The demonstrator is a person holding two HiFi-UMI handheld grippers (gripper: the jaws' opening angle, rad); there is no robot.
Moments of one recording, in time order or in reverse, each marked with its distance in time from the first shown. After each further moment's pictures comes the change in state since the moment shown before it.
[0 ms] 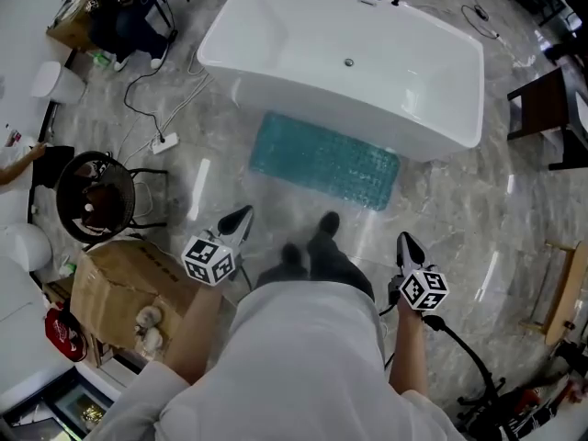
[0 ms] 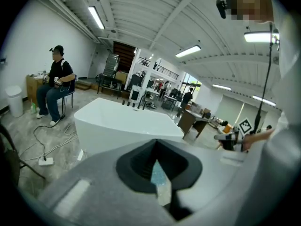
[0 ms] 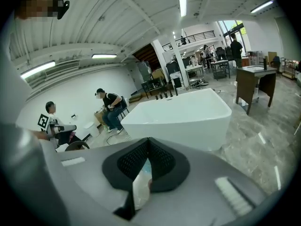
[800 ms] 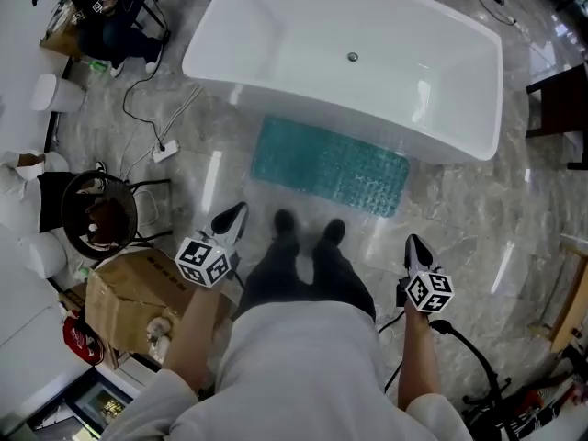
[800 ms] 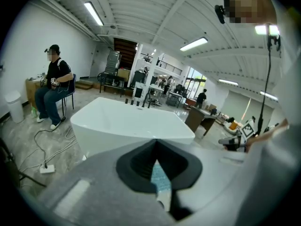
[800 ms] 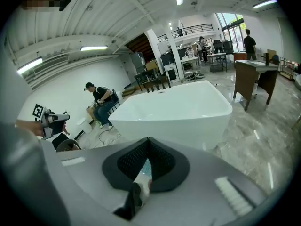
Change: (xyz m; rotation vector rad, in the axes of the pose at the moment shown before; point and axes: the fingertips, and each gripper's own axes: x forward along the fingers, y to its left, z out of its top) left arm 0.155 0.064 0.060 0.010 0.049 0.058; right arm 0.126 -0.119 0.043 0.028 0.101 -0.059
